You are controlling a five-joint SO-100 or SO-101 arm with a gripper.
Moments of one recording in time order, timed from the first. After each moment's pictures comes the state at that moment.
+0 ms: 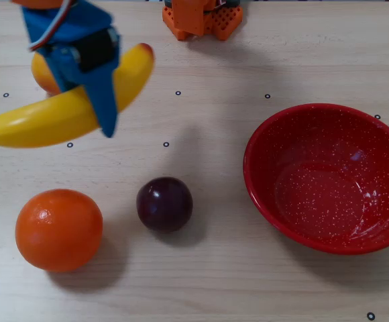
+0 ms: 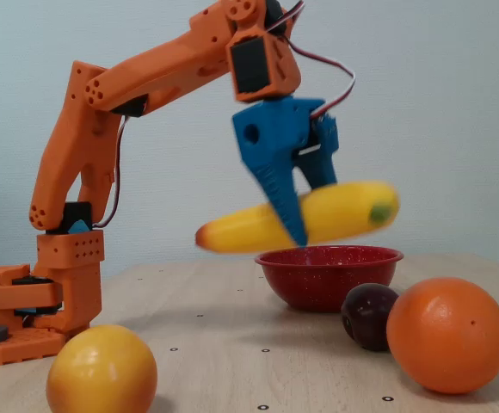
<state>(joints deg) 22.5 70.3 43.5 99.9 -64.9</state>
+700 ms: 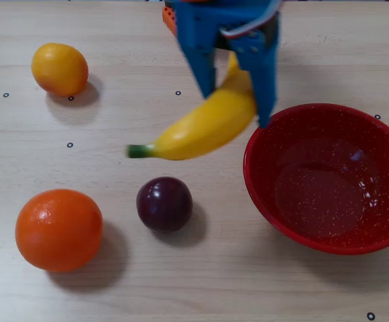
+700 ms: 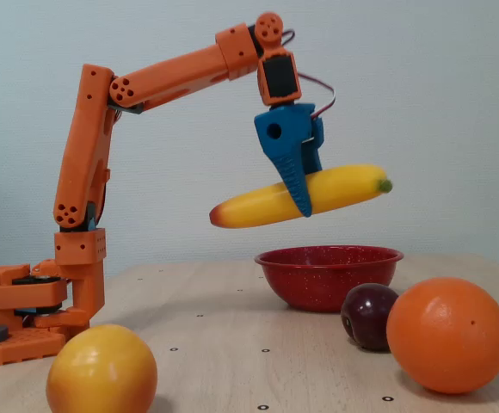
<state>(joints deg) -6.1 77.7 51.1 98.7 -52.7</state>
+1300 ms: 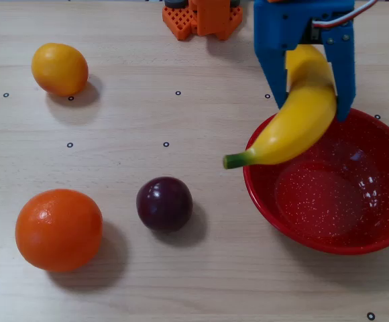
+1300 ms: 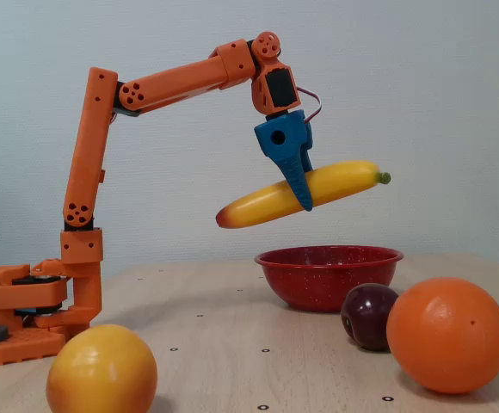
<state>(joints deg) -18.2 77.7 51.5 93.0 -50.6</state>
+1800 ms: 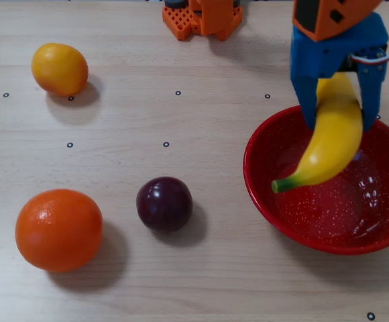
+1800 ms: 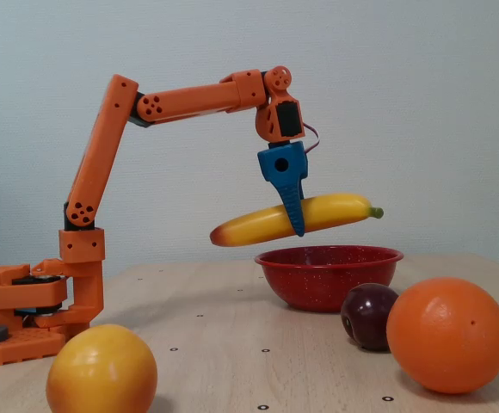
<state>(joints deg) -25.0 68.4 49.0 92.3 -50.6</state>
